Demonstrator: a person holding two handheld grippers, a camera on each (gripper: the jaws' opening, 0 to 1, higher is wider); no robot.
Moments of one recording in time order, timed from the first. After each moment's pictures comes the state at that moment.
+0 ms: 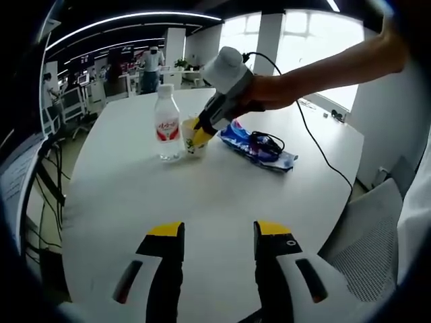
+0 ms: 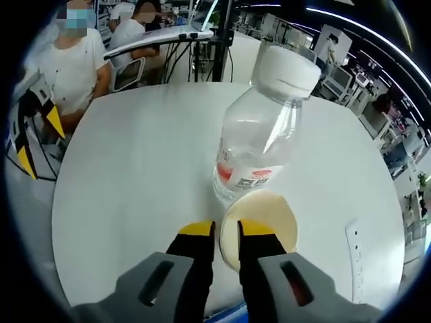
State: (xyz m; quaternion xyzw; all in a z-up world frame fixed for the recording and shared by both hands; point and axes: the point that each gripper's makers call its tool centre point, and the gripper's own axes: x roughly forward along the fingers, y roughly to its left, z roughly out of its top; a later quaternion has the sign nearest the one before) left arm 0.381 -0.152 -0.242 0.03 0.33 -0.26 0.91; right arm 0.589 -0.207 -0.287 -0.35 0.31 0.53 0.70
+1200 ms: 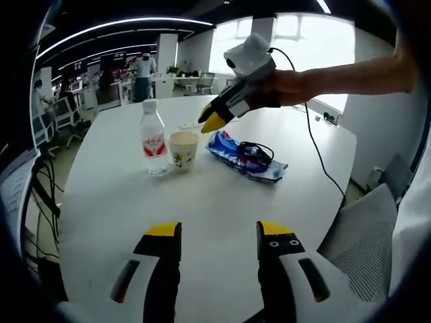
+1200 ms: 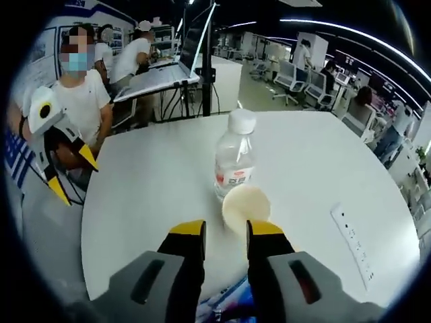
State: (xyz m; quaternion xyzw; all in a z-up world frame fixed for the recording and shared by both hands) left arm 0.382 -0.174 -0.222 0.03 0.31 -0.29 0.91; right arm 0.566 -0.255 -0.213 -0.24 0.29 0.53 0.76
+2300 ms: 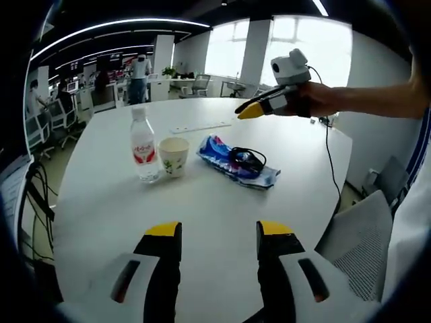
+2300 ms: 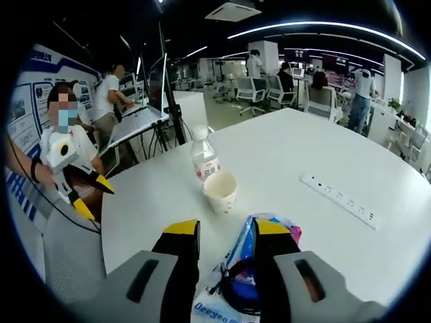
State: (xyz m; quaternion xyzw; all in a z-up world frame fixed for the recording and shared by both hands) left arm 0.387 -0.193 -0.213 0.02 0.30 -0.30 0.90; right arm 0.549 -0.356 -0.175 -0.08 0.28 0.46 0.84
